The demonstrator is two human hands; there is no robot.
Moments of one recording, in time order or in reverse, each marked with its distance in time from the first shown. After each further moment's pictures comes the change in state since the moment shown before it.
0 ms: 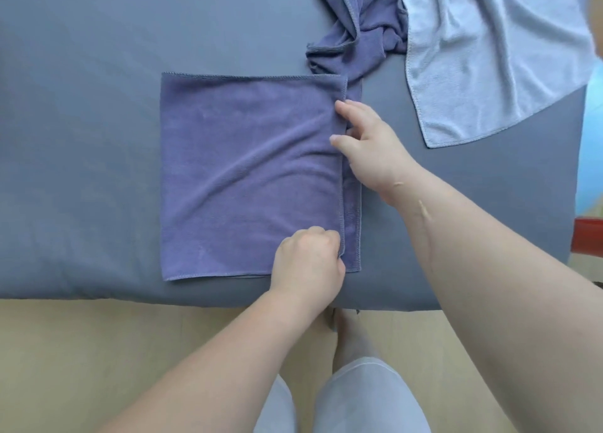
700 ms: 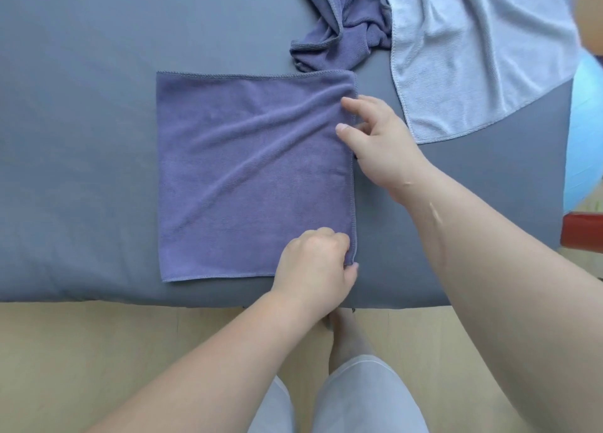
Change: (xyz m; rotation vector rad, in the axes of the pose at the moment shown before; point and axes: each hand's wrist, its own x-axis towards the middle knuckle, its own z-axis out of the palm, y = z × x) left_hand 0.000 0.022 0.005 -0.040 -0.052 0.091; right_hand -0.005 0.018 -0.023 -0.001 0.093 -0.002
